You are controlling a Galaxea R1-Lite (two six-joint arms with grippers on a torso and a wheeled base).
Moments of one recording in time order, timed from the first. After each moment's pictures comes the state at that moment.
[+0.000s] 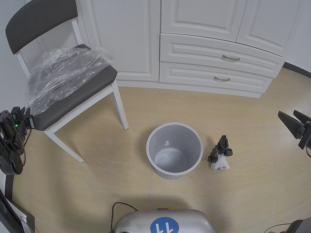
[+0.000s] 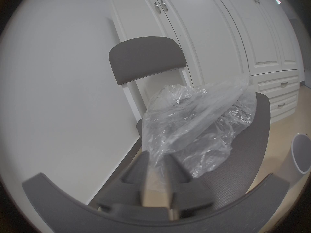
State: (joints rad) left arm 0.36 1.94 -0.54 -1.53 0.01 0.19; right arm 0.40 0.95 -0.51 -0.44 -0.15 0.14
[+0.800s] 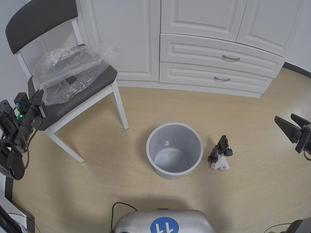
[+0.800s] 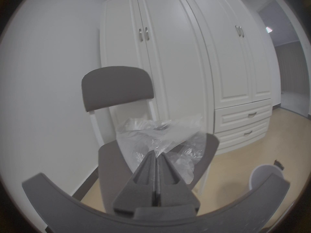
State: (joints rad) left arm 0.10 1.73 -0.48 -1.51 -0.04 0.13; right arm 0.41 0.96 -0.49 -0.45 -0.14 0.14
